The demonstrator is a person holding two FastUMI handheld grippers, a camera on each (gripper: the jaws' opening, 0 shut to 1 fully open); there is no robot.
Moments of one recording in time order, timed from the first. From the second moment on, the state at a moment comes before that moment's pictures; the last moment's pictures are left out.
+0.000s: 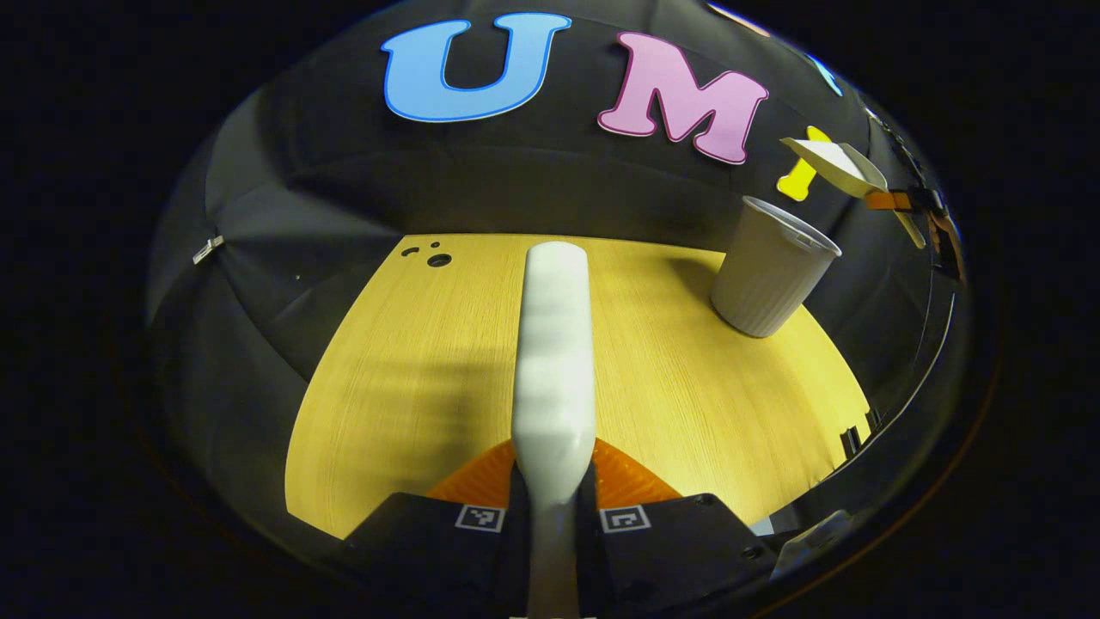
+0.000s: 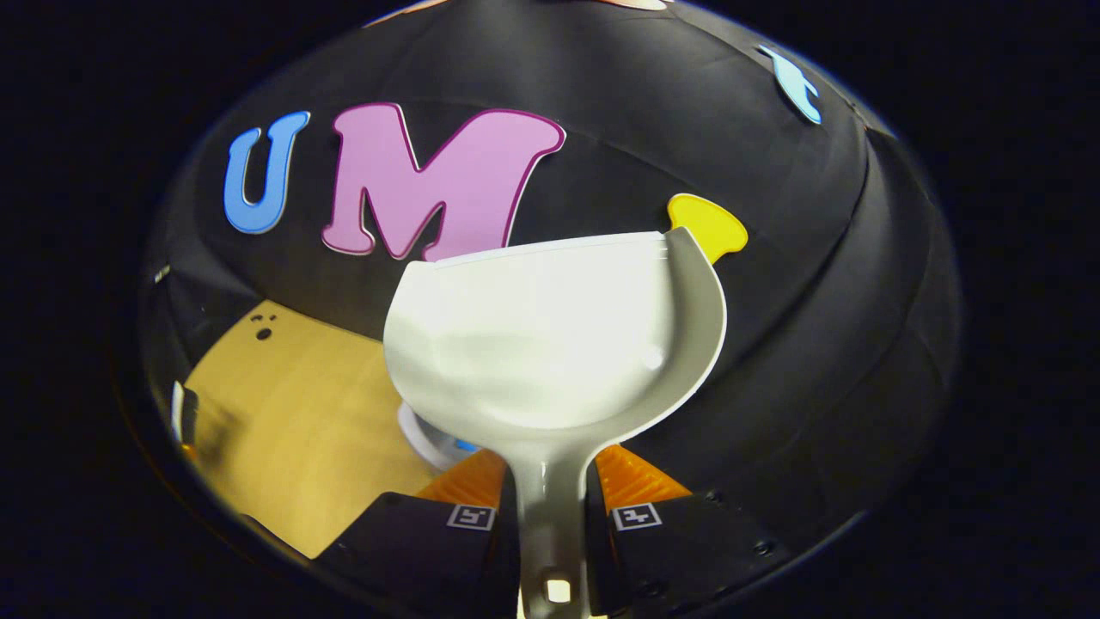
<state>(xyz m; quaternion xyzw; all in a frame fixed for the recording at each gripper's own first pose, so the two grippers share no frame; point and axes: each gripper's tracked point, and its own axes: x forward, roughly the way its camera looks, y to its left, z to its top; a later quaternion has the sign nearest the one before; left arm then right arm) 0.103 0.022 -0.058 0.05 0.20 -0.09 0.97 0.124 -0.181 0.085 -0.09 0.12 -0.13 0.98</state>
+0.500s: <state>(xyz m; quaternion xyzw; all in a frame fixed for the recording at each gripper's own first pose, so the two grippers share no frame) 0.093 0.017 -0.088 0.04 0.21 -0.12 0.97 0.143 -0.139 0.025 0.05 0.18 0.00 0.98</state>
